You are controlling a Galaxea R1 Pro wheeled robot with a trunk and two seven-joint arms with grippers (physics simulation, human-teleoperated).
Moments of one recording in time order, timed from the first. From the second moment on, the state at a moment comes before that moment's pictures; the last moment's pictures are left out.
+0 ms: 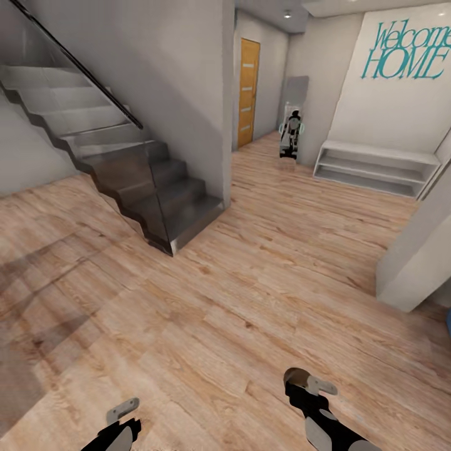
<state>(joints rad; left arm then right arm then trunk) -0.46 0.06 -0.23 -0.31 0.69 0.12 0.44 -0.56 -0.02 0.51 -0.17 -0.79 -0.21 -0.15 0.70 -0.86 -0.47</state>
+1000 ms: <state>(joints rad) -0.46 0.06 -0.23 -0.31 0.69 0.12 0.44 -0.56 -0.02 0.51 -0.18 -0.79 -0.21 -0.15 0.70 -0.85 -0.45</state>
